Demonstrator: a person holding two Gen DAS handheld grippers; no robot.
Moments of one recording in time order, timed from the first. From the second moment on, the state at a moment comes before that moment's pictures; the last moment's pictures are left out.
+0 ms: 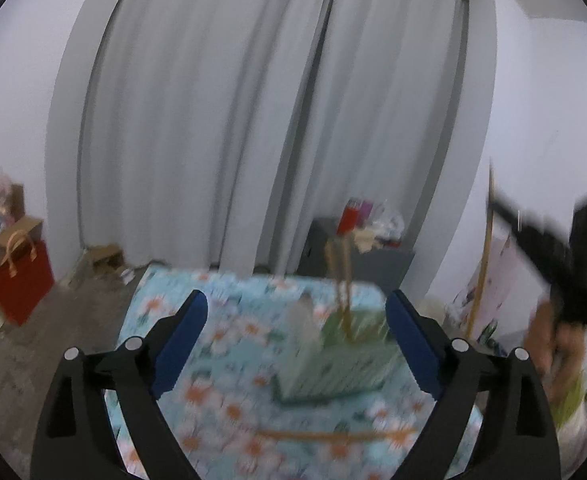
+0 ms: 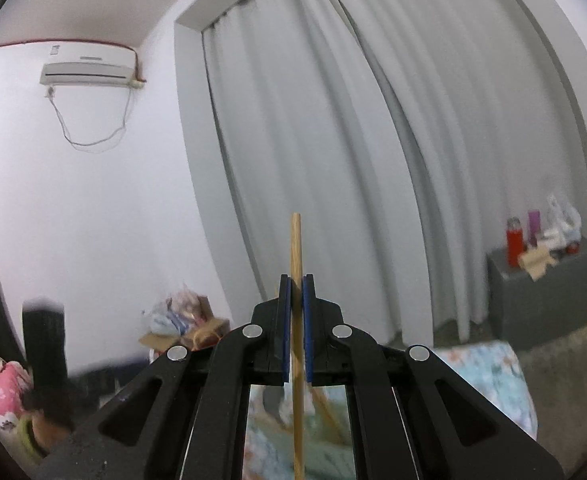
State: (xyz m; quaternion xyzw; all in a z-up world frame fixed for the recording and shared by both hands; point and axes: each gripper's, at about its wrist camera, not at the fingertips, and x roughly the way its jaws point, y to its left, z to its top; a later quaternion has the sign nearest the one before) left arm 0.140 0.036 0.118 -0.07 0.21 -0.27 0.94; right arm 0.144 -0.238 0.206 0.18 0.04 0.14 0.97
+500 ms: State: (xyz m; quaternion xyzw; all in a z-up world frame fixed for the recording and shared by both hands) left arm 0.122 0.077 0.042 -0.08 0.30 -0.23 0.92; right arm 0.212 -0.202 0.213 0.11 0.02 0.11 0.99
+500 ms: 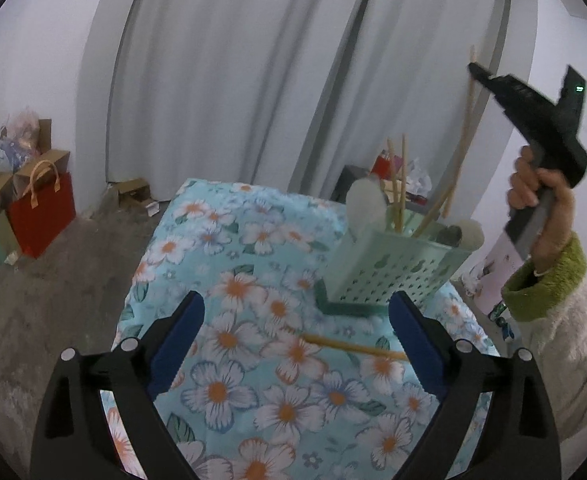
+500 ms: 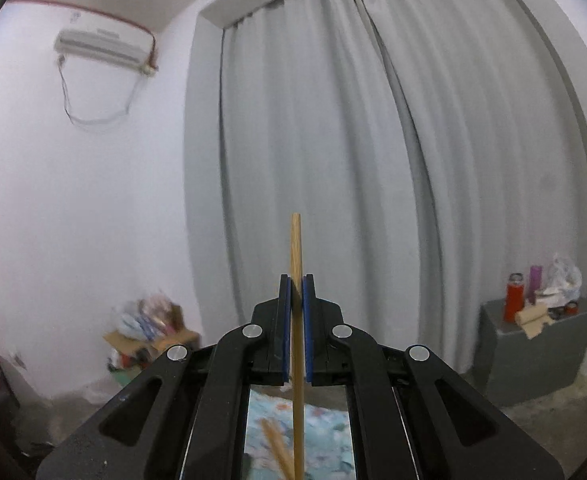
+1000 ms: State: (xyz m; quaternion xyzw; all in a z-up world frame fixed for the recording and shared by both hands) left arm 0.127 0.063 0.023 -0.08 0.33 -0.24 0.91; right arm 0.167 -0.206 0.179 0.10 0.08 0.07 0.99
